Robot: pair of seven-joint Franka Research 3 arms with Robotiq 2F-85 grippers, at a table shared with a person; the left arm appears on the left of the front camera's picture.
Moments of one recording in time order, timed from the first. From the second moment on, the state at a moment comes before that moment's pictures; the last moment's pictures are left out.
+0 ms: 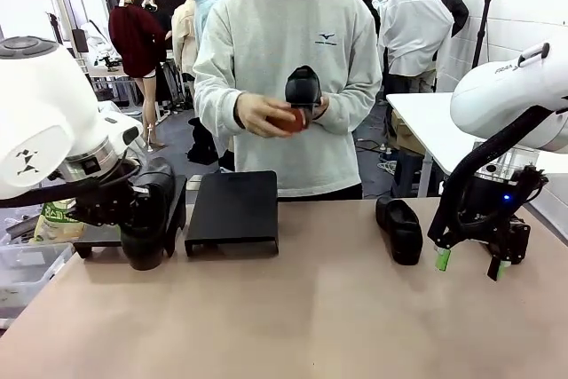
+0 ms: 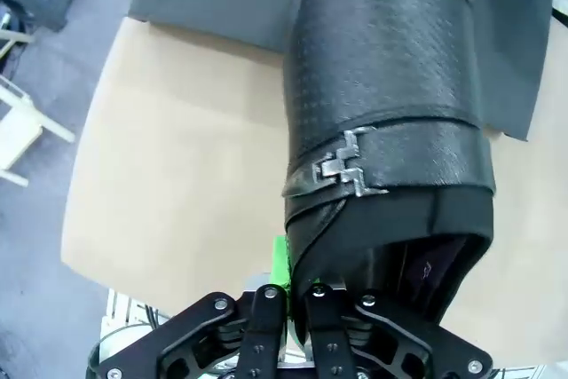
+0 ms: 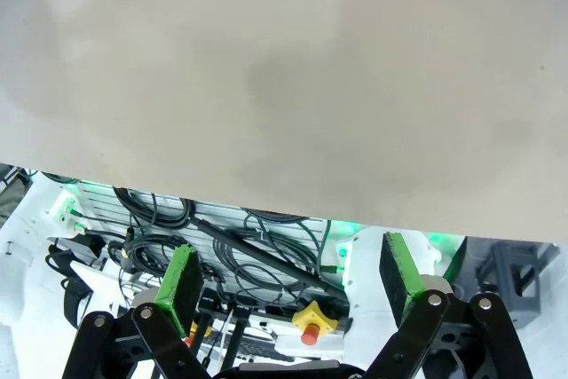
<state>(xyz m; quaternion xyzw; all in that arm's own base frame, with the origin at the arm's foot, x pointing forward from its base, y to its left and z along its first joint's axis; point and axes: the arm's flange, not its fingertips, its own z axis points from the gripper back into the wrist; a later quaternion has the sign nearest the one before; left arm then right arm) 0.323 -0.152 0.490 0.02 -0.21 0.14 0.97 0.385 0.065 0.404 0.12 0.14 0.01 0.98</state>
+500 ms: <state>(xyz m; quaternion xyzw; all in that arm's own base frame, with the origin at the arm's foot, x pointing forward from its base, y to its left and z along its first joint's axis) 0.387 -0.083 0.483 0.00 -0.25 0.16 0.96 0.385 0.065 0.404 0.12 0.14 0.01 0.98</state>
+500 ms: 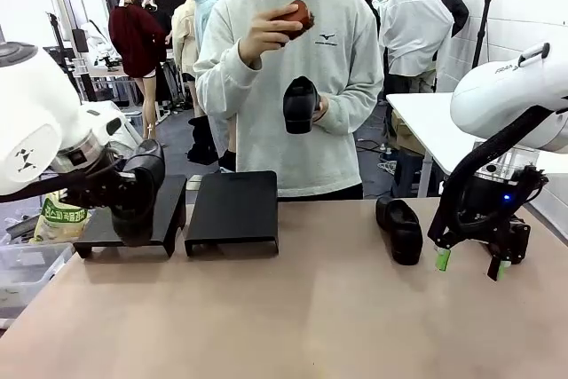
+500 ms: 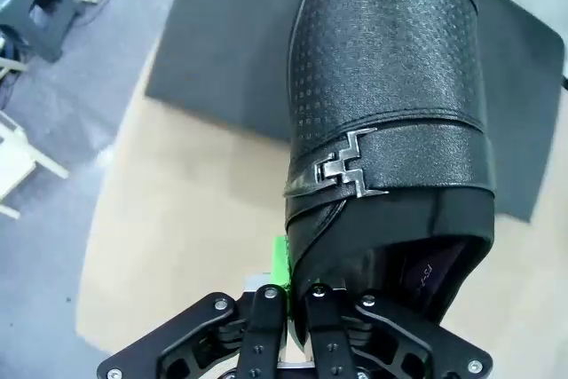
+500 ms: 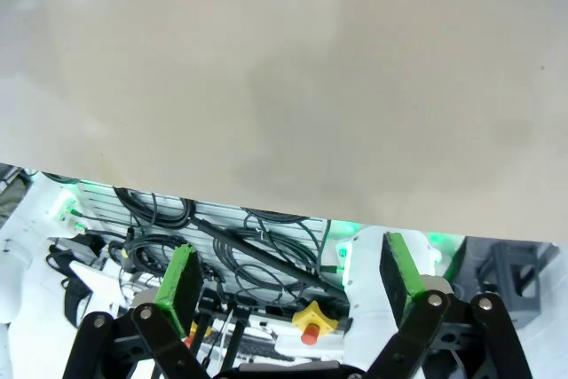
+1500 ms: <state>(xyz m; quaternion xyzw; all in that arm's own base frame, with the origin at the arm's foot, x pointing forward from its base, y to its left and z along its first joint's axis) 0.512 0.038 0.444 0.02 -0.20 0.09 0.98 0.385 0.065 0.404 0.12 0.14 0.01 0.98</state>
